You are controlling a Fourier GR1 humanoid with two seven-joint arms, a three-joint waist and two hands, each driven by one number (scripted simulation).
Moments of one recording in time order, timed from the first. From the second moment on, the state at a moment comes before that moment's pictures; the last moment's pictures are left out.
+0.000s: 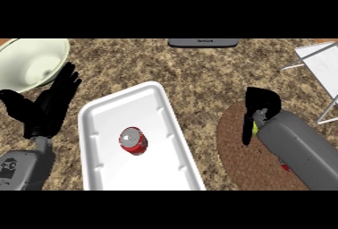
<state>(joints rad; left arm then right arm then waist) -0.24 0.33 -0.02 -1.50 0.23 0.12 0.20 -0.66 -0.50 0.64 -1.21 0.36 0.38 1.12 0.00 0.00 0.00</state>
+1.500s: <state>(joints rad) -0.24 0.29 0.02 -1.50 0.19 0.07 0.21 -0.45 -0.25 0.68 -1.44 0.69 0.16 0.81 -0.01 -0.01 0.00</state>
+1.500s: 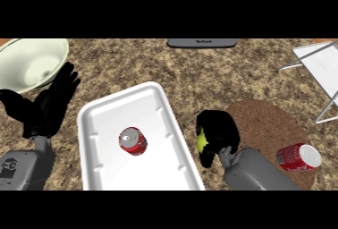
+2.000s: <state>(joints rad) -0.23 0.29 0.04 -1.50 0.19 0.07 0.21 -0.44 -0.18 0.56 -1.85 0.76 -0.04 0.89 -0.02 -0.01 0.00</state>
